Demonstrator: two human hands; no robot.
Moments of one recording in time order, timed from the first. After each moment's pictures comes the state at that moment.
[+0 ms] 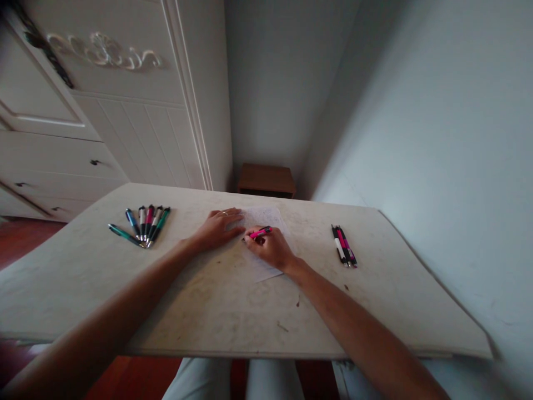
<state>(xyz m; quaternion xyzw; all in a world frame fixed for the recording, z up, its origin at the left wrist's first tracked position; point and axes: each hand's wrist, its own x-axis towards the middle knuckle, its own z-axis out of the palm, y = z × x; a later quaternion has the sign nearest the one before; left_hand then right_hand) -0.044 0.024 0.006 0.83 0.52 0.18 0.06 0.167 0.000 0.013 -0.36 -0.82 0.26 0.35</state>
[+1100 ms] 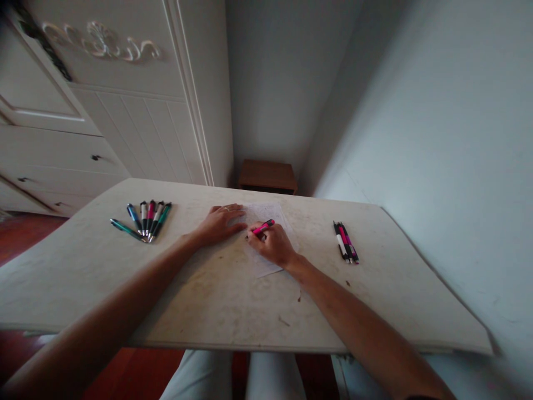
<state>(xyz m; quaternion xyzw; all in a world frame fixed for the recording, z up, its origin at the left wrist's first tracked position) -0.042 0.023 0.008 0.83 0.53 0.18 0.06 0.165 -0.003 0.015 -0.36 -0.83 0.21 0.36</state>
